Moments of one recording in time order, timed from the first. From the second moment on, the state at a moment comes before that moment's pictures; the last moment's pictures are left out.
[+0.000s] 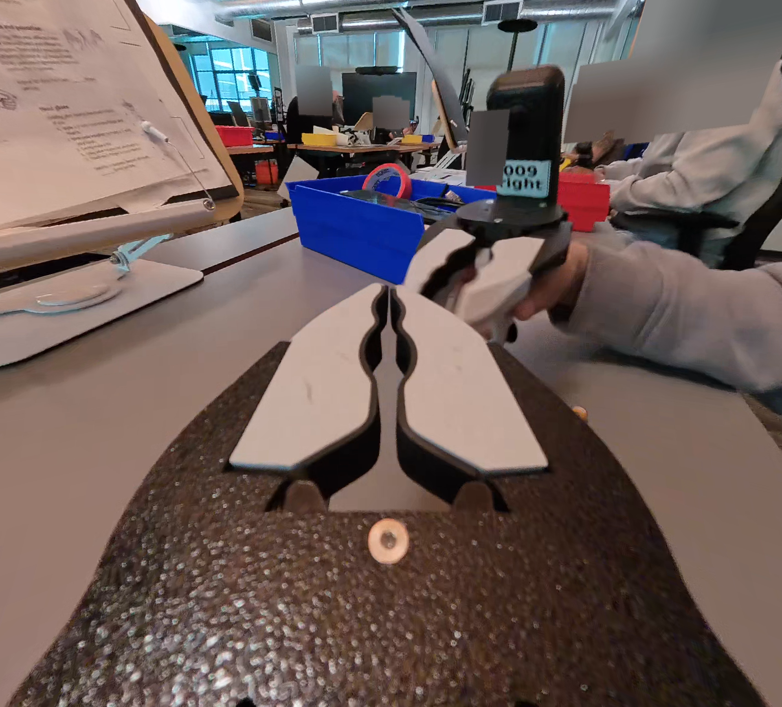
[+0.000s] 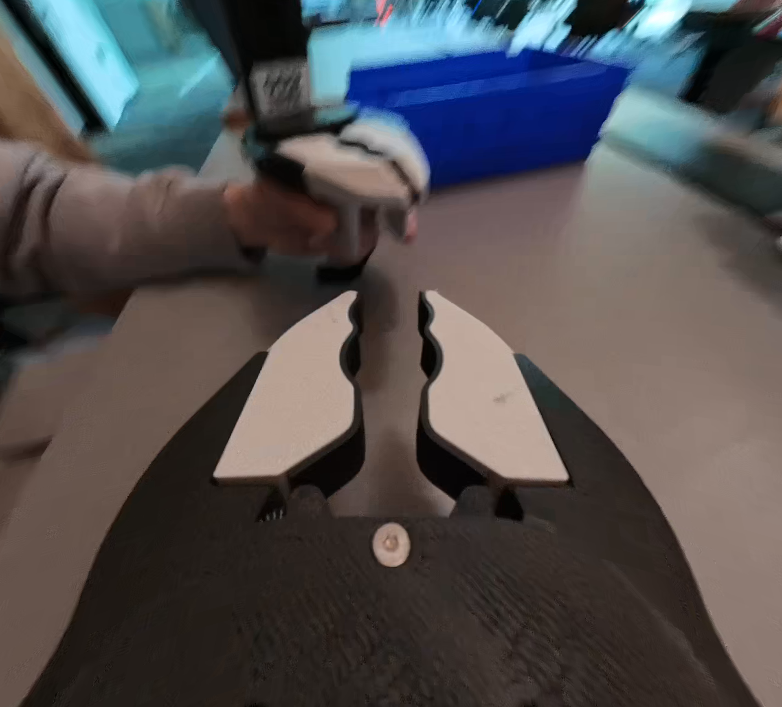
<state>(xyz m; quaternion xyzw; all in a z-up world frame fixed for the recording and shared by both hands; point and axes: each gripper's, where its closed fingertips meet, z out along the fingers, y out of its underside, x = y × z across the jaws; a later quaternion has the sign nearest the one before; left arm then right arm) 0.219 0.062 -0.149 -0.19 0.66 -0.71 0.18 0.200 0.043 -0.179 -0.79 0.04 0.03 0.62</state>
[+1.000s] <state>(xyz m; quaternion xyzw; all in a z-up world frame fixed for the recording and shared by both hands) 0.124 -0.023 -0.252 0.15 0.88 -0.43 0.15 0.257 -0.032 -0.183 -0.84 0.14 -0.17 0.50</state>
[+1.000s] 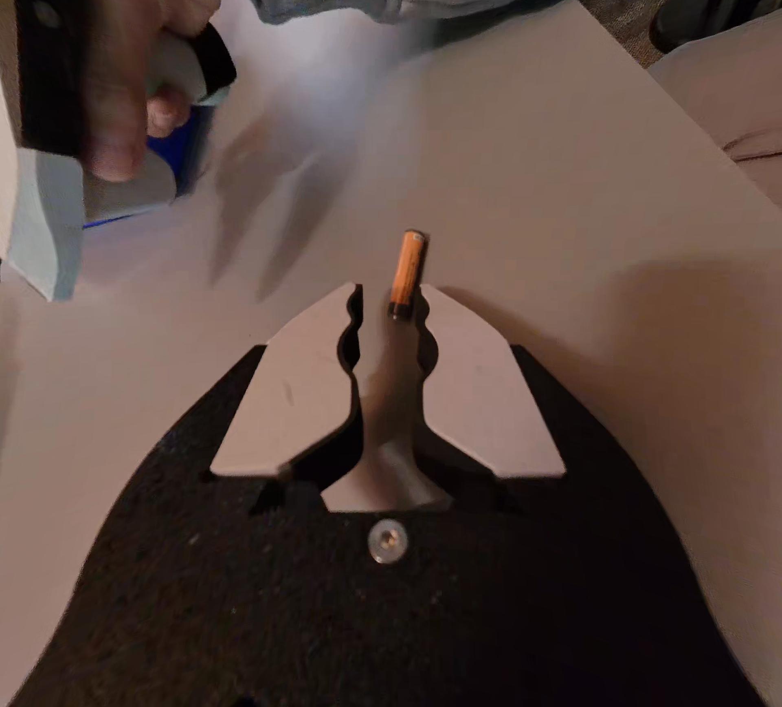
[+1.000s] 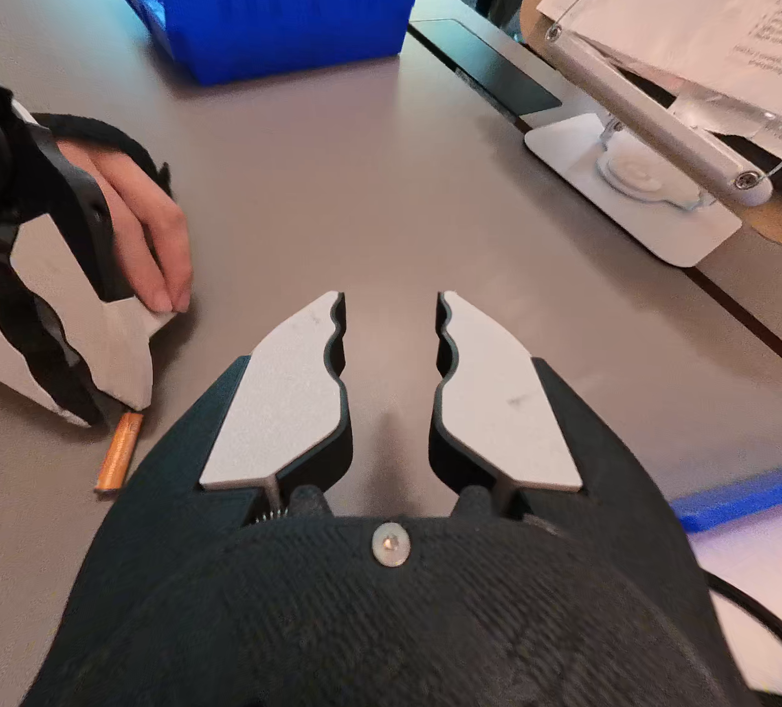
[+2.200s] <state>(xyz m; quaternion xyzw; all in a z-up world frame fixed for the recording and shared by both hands) 0.185 -0.025 -0.250 0.05 0.89 -0.43 0.15 0.262 -0.024 -0.200 -0.84 0.16 -0.18 0.48</state>
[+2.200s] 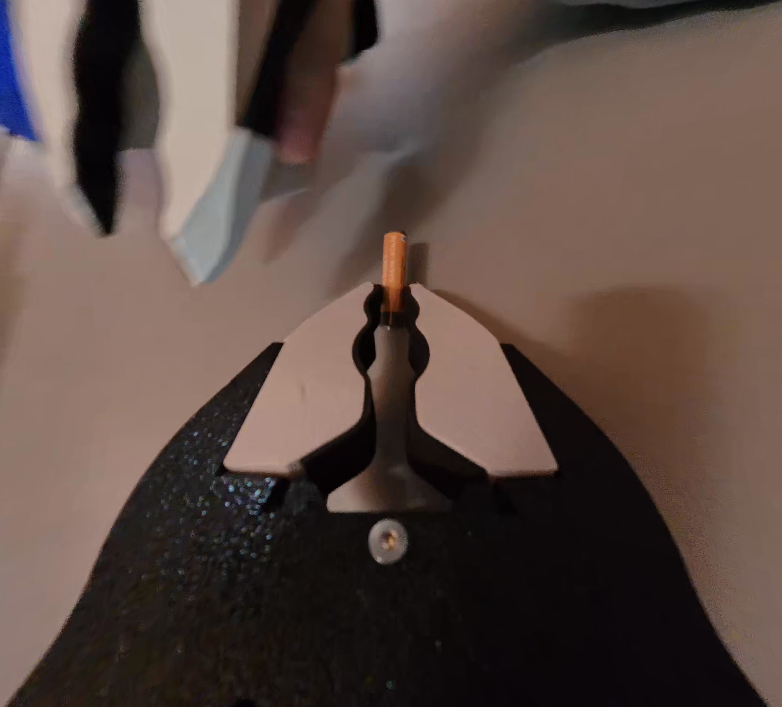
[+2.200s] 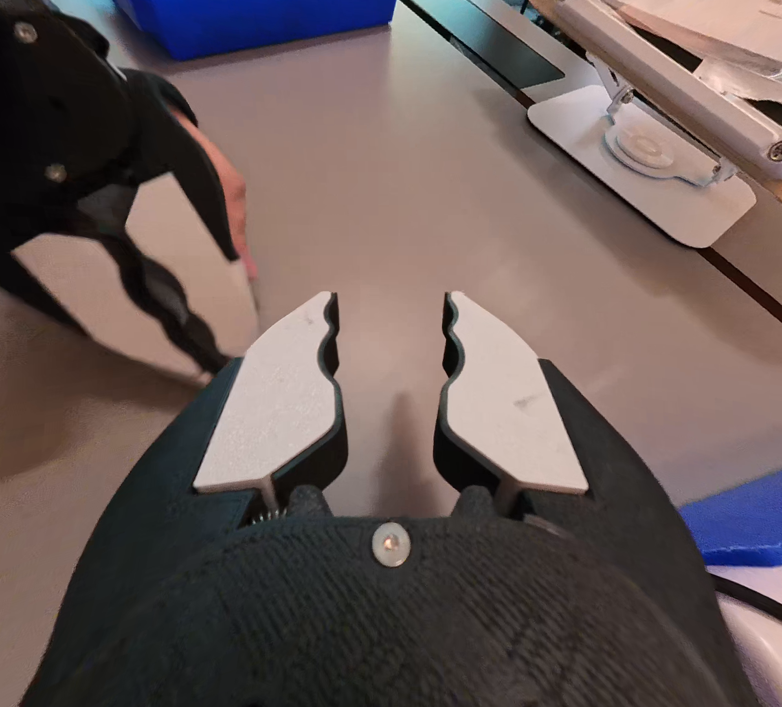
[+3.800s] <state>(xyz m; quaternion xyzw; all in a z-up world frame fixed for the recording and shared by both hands) 0.200 0.026 -0.166 -0.15 0.72 -0.68 -0.07 0.203 0.014 -0.133 -0.70 -0.15 -0.37 0.59</state>
